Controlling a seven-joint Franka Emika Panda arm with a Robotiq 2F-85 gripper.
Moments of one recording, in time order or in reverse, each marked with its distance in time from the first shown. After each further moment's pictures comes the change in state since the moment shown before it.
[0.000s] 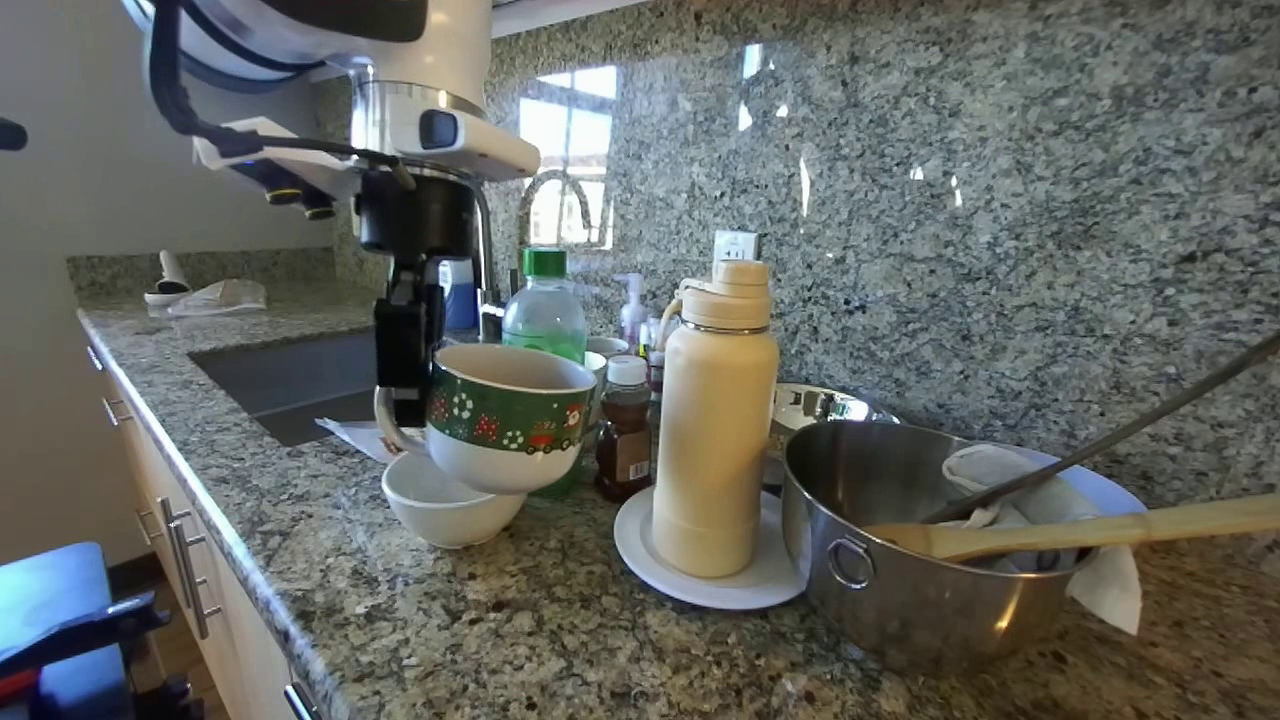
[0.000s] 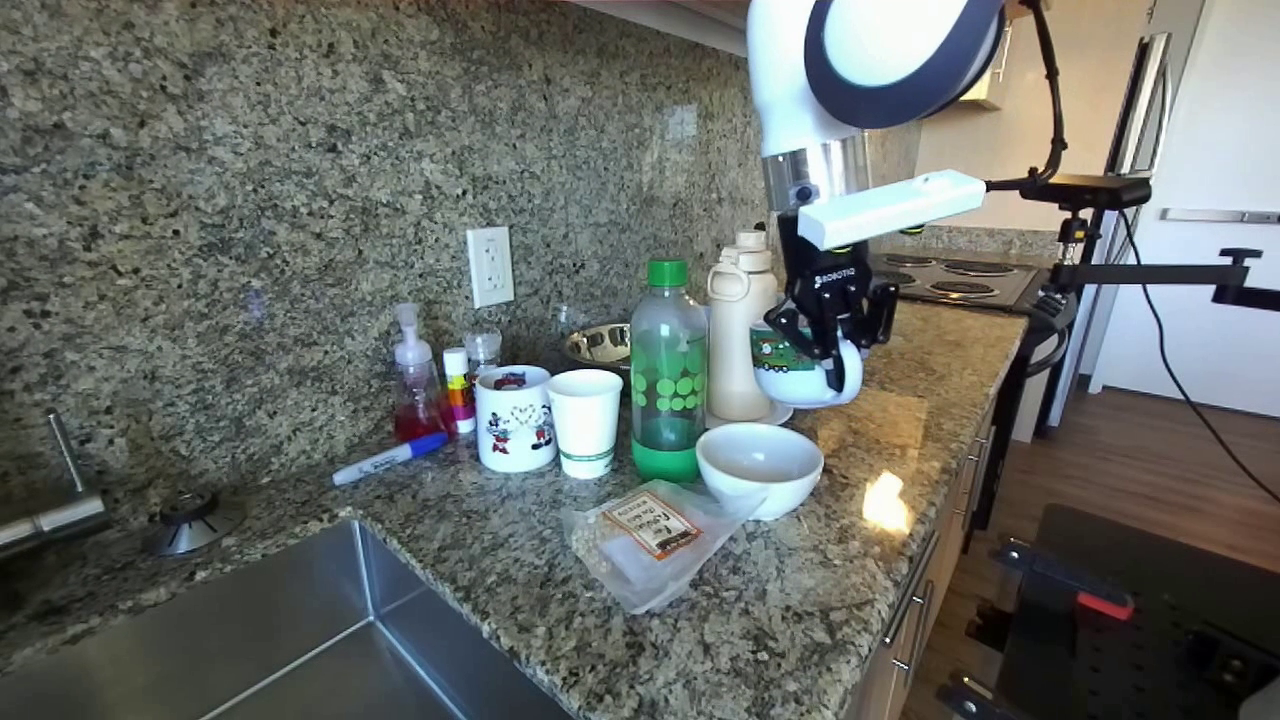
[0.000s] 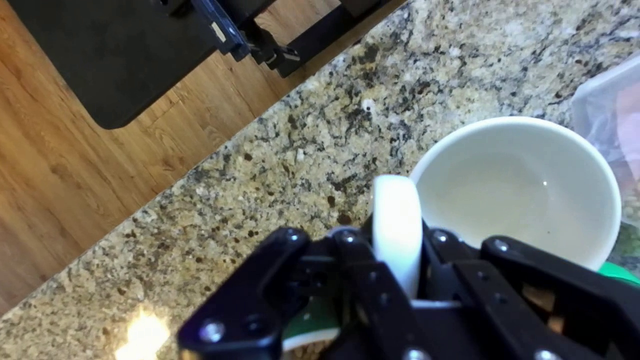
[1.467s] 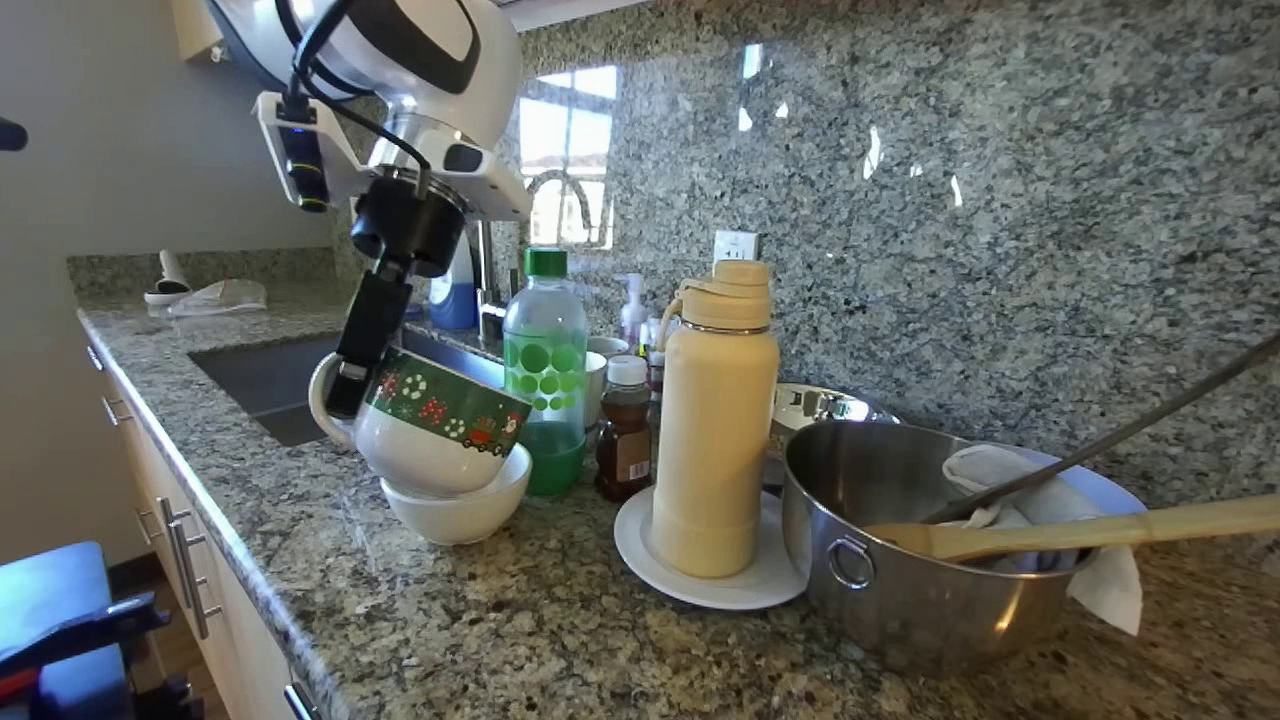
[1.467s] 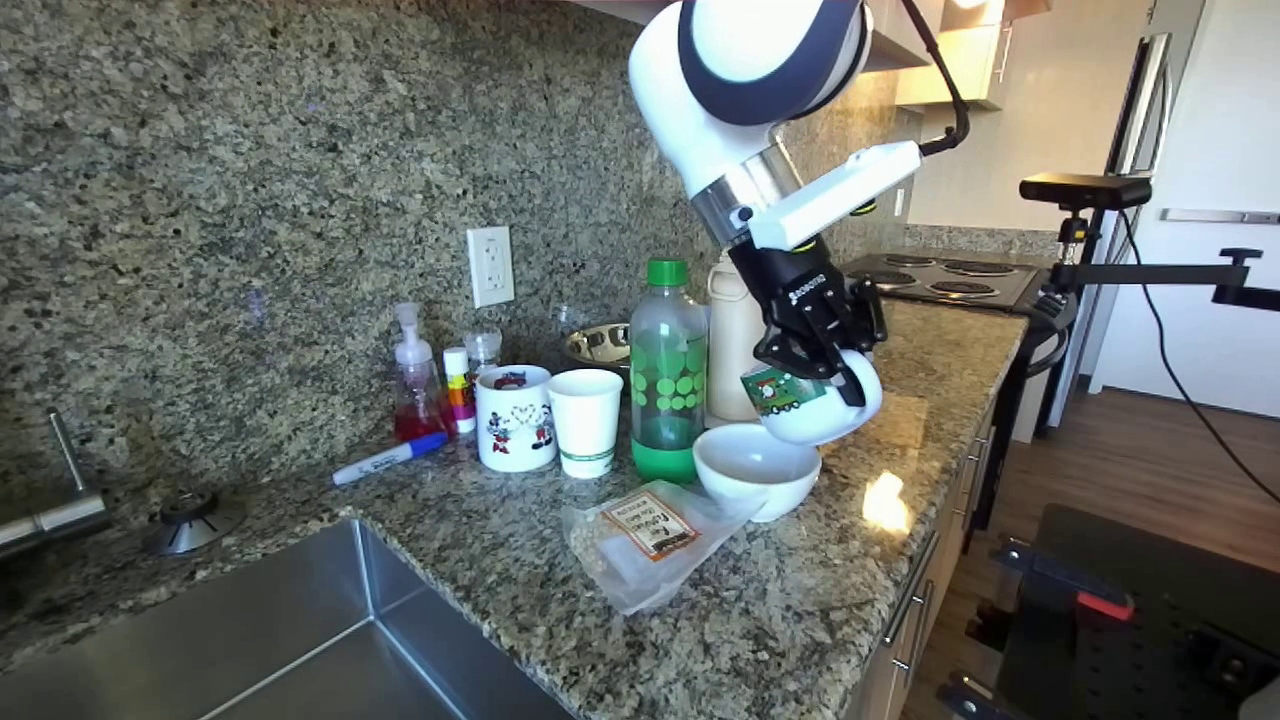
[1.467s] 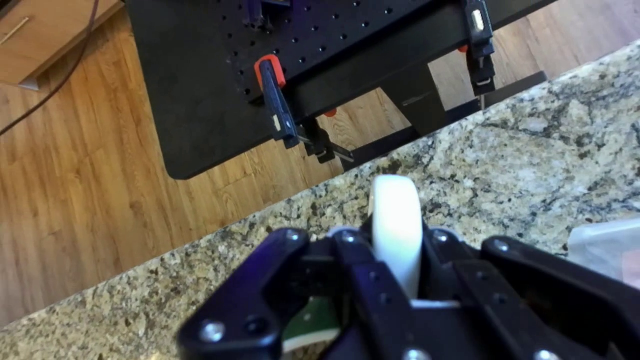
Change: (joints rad) arm 0.110 0.204 0.033 0.235 0.015 -0.409 -0.067
